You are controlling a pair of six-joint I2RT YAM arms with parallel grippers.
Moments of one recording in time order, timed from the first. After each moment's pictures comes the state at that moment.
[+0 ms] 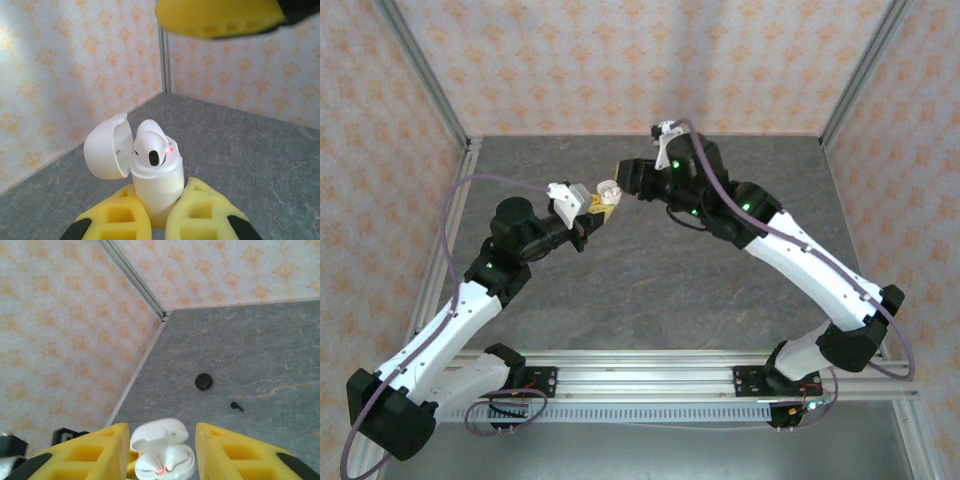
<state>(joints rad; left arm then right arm) -0.41 0.96 0.81 0.03 0.44 0.13 0.84 1.46 1.73 -0.62 0.04 0.62</state>
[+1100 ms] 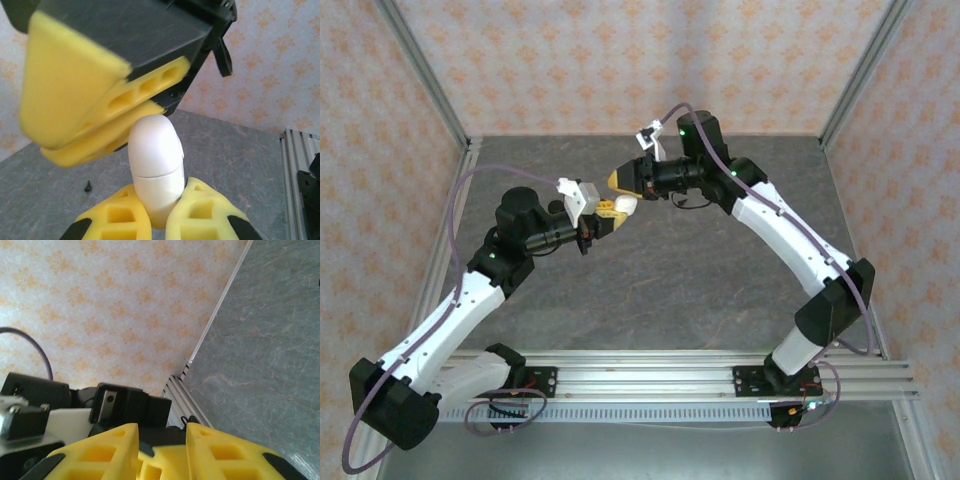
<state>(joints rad) -0.41 1.02 0.89 -0.02 0.65 0.06 0.61 1.61 1.68 -0.53 -0.85 0.75</state>
